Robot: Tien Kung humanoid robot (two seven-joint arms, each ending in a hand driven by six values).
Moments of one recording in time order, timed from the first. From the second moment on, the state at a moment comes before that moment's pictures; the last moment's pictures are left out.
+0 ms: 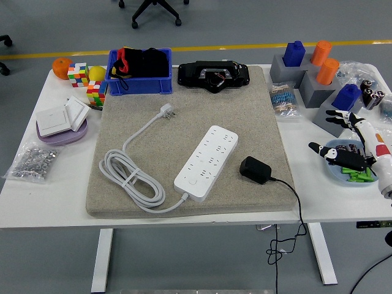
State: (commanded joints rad) left arm -0.04 0.13 -1.22 -0.18 1.03 -0.04 0.19; right arm -0.02 -0.22 1.44 1.60 -1.73 -0.03 0.02
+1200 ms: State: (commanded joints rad) left arm -0.04 0.14 -1.20 -0.18 1.03 -0.04 0.19; right arm 0.20 -0.25 0.86 1.58 -1.62 0.01 -0.01
